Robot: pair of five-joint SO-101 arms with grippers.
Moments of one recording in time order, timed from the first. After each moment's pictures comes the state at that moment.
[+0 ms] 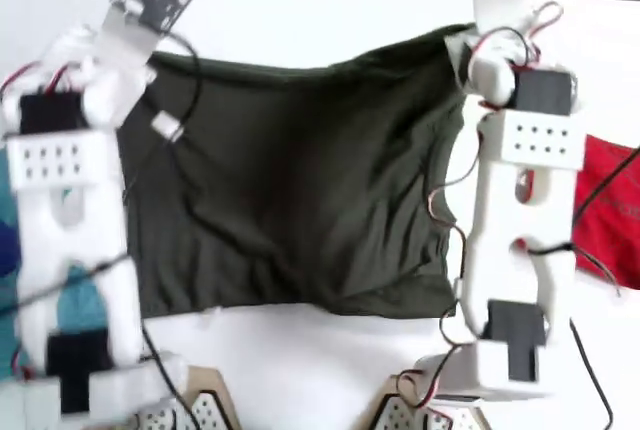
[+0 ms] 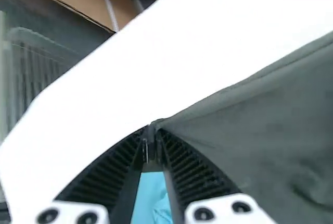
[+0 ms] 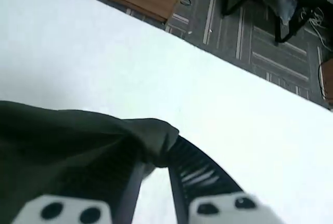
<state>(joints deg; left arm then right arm) -14.4 -8.1 -8.2 67.4 -41.0 1.0 1.0 -19.6 63.7 27.7</state>
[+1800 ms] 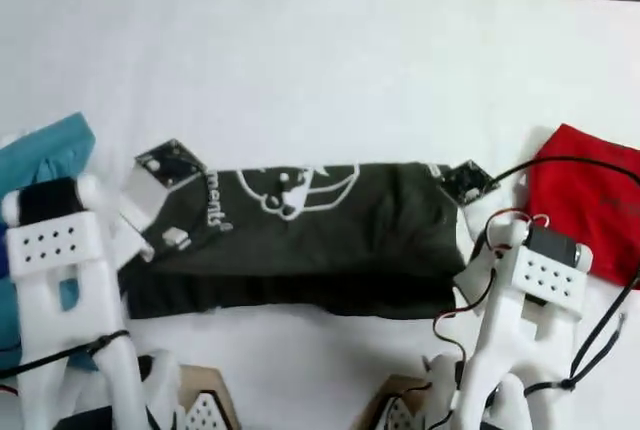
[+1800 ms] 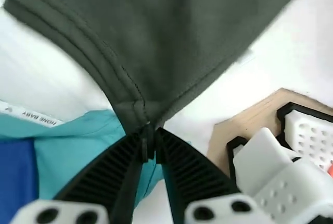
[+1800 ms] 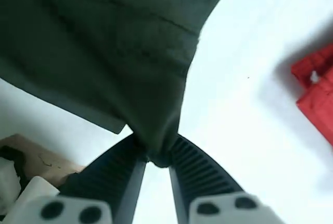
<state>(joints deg) -24.4 -33.8 35.0 97.8 -55.5 19.3 -36.9 53.8 76.5 54.3</state>
